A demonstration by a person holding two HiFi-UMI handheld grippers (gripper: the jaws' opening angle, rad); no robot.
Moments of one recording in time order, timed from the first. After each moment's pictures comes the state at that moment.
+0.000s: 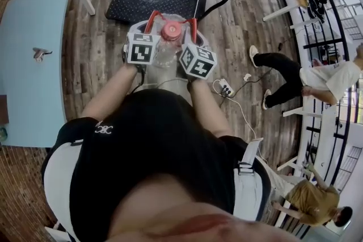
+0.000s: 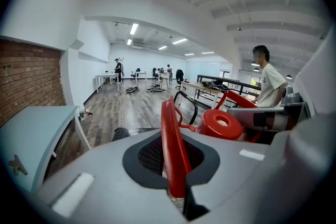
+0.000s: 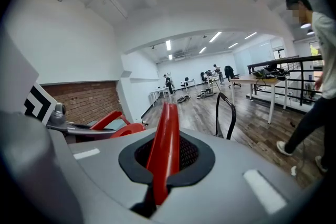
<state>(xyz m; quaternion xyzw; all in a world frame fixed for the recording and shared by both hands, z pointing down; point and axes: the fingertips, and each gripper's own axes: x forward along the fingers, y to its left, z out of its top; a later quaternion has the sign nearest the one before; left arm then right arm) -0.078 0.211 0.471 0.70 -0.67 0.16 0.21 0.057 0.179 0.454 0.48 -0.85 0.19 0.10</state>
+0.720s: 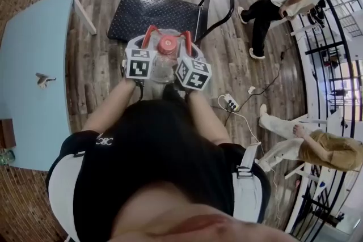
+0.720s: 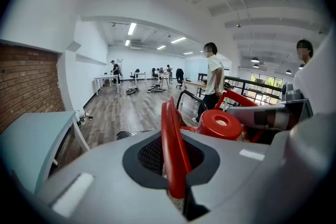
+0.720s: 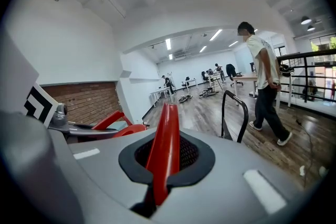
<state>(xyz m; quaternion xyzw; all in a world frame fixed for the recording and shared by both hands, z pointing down) -0.123 0.162 0.485 0.70 -0.67 0.18 0.19 0.009 0.133 0.472 0.48 -0.85 0.20 0.09</state>
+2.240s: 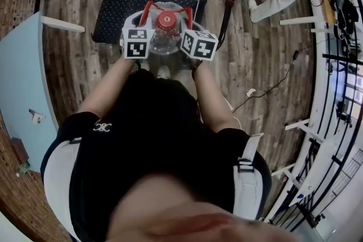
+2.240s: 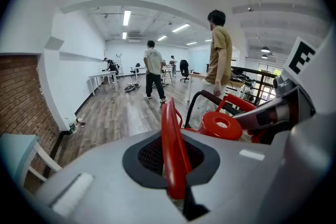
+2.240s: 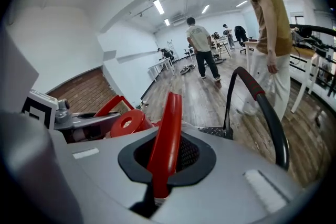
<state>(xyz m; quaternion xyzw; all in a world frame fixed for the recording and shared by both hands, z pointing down) -0.104 -0.230 0.544 0.68 -0.67 0.22 0.21 0.031 -0.252 0.566 0.39 -0.83 0.33 0.22</state>
